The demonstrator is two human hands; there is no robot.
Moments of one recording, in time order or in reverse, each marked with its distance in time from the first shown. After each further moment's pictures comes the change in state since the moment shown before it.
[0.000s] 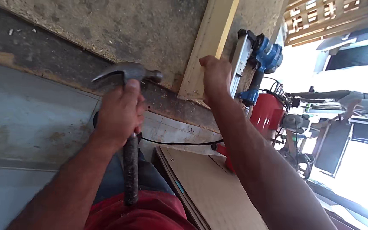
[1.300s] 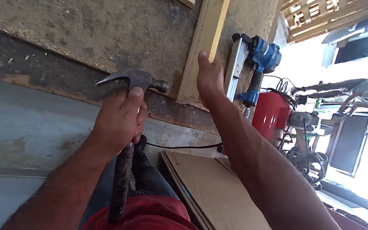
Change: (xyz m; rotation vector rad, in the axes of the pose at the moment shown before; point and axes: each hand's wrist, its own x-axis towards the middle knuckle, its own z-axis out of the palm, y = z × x) left_hand -0.017 0.028 -0.003 0.091 -0.052 0.002; right_hand 0.005 -0.006 -0.002 -0.137 -0.068 -0.035
